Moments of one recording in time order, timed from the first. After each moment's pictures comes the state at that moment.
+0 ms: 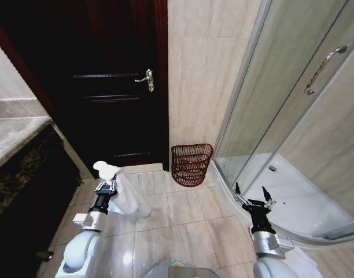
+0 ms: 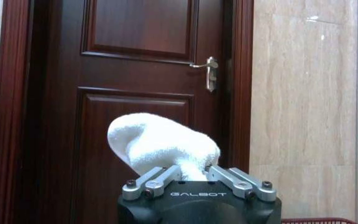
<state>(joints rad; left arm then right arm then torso) 1.64 -1.33 -0.77 -2.06 -0.37 -0.20 0.11 -1.80 1.59 0.69 2.29 0.07 0.08 0.03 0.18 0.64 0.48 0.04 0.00</state>
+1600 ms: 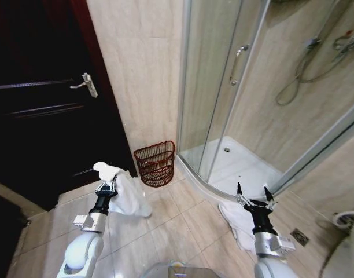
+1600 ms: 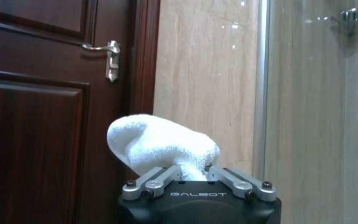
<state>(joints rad) 1.64 -1.34 -0.77 -2.05 -0.38 -0.22 0.11 -1.81 1.58 0.70 2.27 0.09 0.12 0.02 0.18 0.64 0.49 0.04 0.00</state>
